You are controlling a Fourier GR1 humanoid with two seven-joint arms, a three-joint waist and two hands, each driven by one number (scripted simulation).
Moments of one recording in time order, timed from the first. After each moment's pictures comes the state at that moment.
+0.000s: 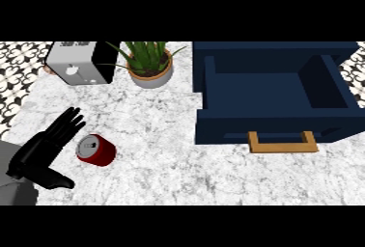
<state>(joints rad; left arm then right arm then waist) -0.12 0.31 0.26 -1.17 0.26 -0.65 -0.06 0.41 -0.09 -0.63 -2.13 -0.42 0.46 0.10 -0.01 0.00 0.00</state>
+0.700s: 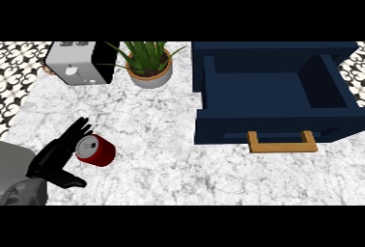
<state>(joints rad) -0.26 0.34 0.24 -0.67 0.04 -0.65 -0.42 0.41 -0.07 -0.69 -2.17 -0.48 0.51 0.15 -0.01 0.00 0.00</state>
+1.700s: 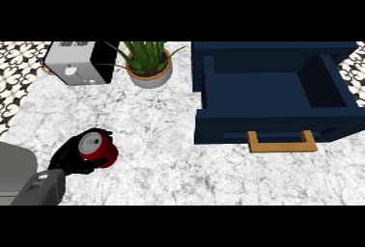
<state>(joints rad) -0.43 0.31 0.23 -0.34 0.01 -0.66 -0.50 0.40 -0.06 -0.74 -2.20 -0.54 0.52 0.23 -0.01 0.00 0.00</state>
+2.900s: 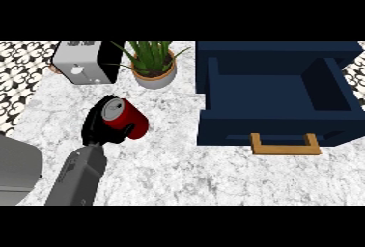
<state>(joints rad) -0.45 0.04 0.31 -0.80 0.23 -0.25 -0.34 0.48 0.00 -0.76 -2.27 -0.57 0.53 0.23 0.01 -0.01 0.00</state>
